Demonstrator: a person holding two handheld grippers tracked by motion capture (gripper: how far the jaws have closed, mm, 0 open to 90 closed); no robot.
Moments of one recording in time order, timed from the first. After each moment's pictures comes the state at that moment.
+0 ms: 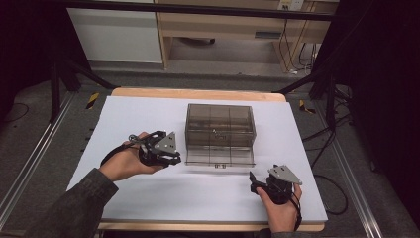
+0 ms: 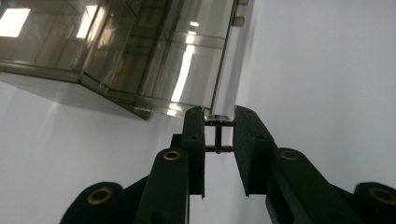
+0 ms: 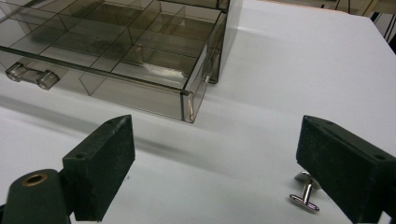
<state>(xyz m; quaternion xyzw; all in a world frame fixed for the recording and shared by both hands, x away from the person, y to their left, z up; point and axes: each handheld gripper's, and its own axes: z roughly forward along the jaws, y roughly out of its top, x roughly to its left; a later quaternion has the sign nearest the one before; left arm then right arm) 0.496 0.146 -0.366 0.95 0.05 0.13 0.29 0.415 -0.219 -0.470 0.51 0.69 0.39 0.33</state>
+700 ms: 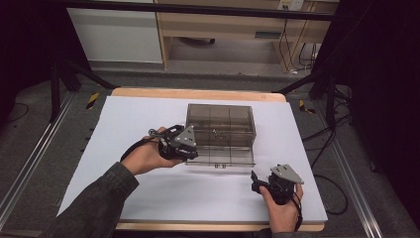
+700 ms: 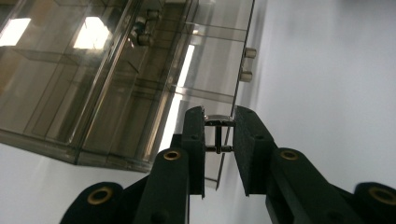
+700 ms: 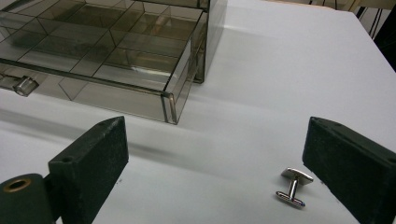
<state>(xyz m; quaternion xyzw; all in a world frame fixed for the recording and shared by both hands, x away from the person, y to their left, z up) 0.510 0.099 -0.365 0.94 0.05 0.13 0.30 0.417 -0.223 -0.470 0.53 0.68 0.39 0.33</state>
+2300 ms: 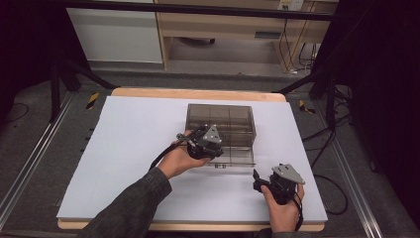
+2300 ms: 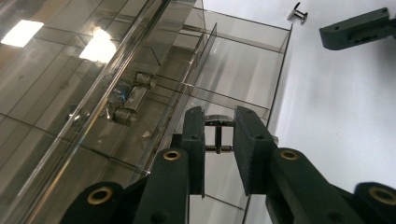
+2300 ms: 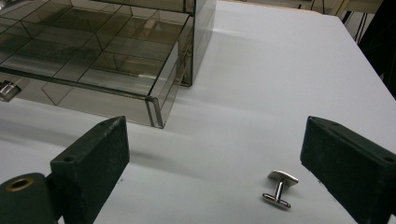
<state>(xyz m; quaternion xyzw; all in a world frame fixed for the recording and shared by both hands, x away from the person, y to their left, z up) 0.530 0.033 -0.402 0.92 0.12 0.12 0.36 0.418 -0.227 -0.469 0.53 0.67 0.38 0.35</state>
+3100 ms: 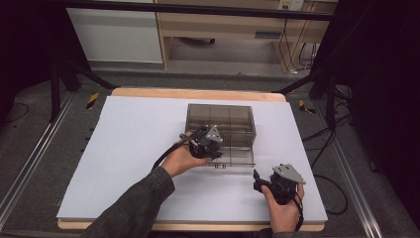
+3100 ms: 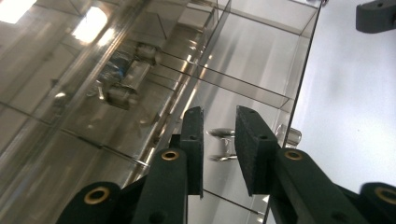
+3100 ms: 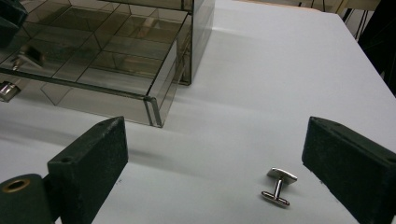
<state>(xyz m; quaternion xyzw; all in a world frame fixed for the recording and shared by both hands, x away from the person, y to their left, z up) 0.541 0.031 -0.415 0.92 0.14 0.10 0.34 0.418 -0.228 -0.469 0.54 0.67 0.38 0.34</state>
